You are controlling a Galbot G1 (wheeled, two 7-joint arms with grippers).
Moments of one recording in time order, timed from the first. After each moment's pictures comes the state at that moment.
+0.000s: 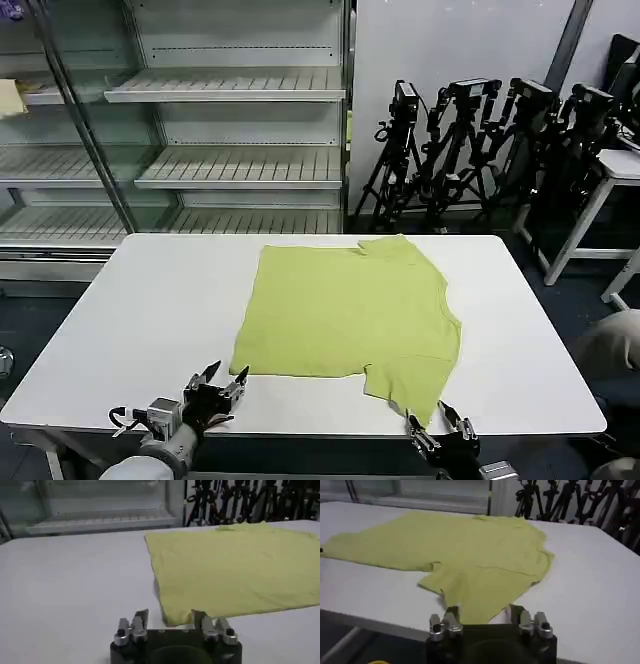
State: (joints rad) left arm 1.47 -1.18 -0.47 -2.14 -0.34 0.57 -0.06; right arm -1.76 1.06 0.41 2.30 0.35 -0.45 0.23
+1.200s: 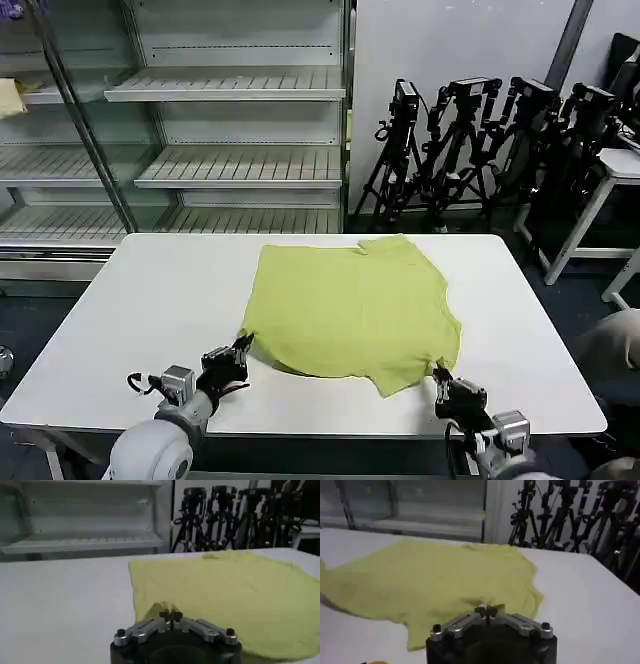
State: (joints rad) left arm 1.30 -1.17 -0.40 -2.09 -0.41 0.57 -0.05; right arm -1.47 1.01 0.46 2.22 0.50 -0.47 0.20
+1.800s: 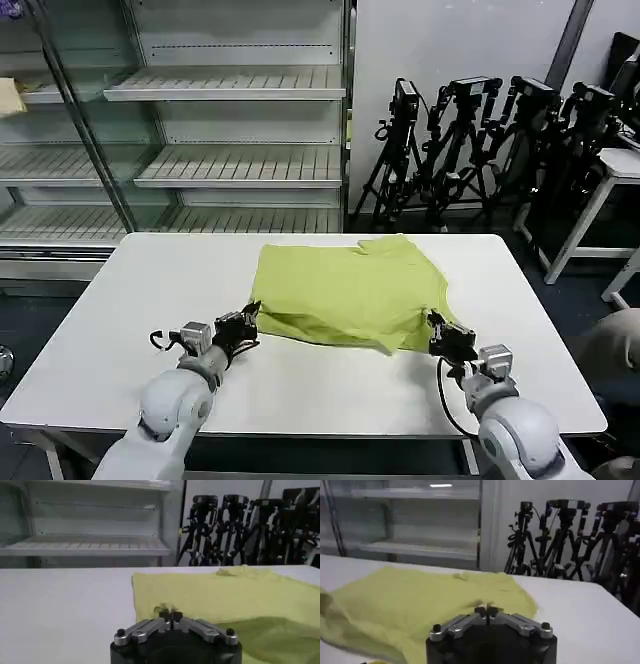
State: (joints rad) left arm 1.04 -1.20 -0.32 -1.87 -0.48 0.56 -0.10; right arm -1.14 1.07 0.36 1.97 0.48 -0.45 0.13
